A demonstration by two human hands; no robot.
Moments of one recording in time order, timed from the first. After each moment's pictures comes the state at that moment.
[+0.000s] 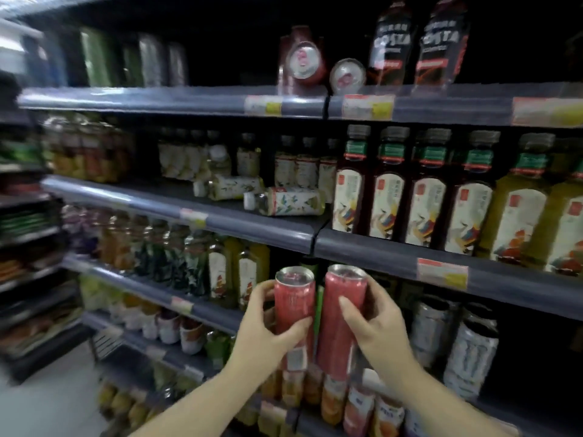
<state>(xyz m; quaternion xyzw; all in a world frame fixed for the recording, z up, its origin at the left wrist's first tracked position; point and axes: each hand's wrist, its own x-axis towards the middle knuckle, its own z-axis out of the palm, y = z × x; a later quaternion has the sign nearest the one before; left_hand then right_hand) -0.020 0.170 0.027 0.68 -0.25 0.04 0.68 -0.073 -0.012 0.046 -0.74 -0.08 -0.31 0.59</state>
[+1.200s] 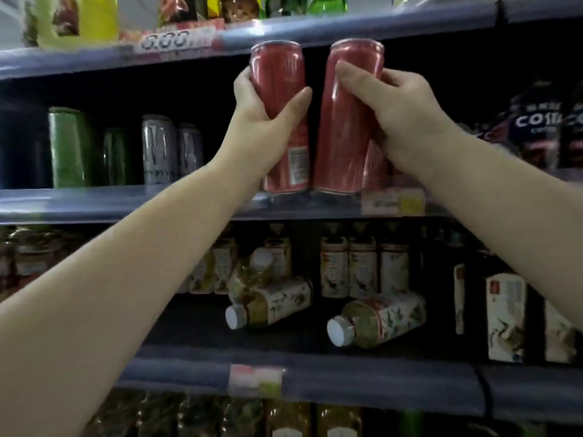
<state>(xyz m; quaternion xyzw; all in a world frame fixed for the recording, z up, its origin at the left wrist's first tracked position) 0.254 0.269 0.387 0.50 -0.50 0.22 0.67 0.160 0.135 0.408 -0.65 -0.19 -0.48 0.56</state>
